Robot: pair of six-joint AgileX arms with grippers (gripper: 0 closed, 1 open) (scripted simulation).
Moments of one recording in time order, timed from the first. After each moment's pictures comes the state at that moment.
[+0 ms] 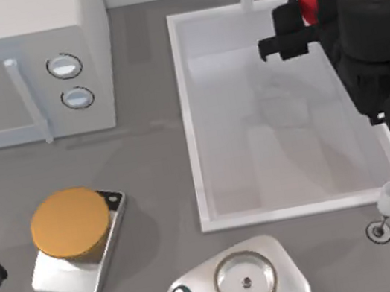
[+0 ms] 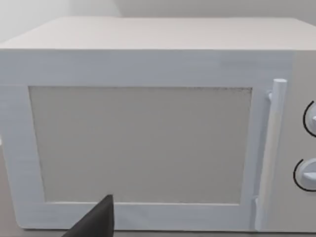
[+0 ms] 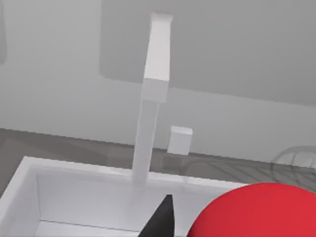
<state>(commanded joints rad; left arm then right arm) 0.00 0.00 0.00 0.00 0.00 0.00 0.55 1.62 0.81 0.59 0.56 -0.01</state>
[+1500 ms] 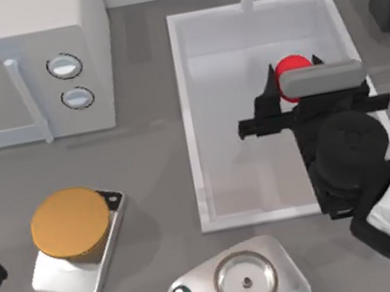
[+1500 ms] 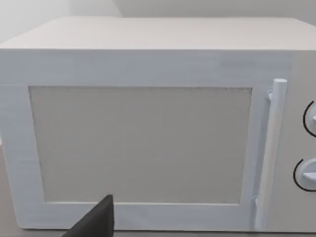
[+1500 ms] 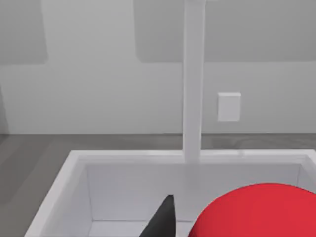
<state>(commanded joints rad) 0.00 0.00 0.00 0.00 0.00 0.00 0.68 2.08 0.63 1.45 0.68 0.03</state>
